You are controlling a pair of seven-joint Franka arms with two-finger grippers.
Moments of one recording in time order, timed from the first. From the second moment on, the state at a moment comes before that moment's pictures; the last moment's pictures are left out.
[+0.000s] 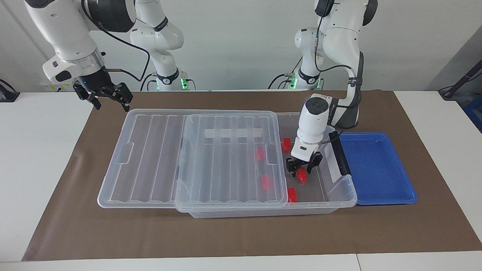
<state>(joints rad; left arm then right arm) -0.11 0.39 -0.27 -1.93 0.31 2.48 -0.73 0.04 -0.03 -0.08 -1.66 -0.02 1.64 0.09</state>
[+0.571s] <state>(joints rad) -0.14 0.28 -0.28 -1.91 0.31 2.30 -0.88 0.07 -0.03 -0.13 -1.66 -0.02 1.64 0.09</state>
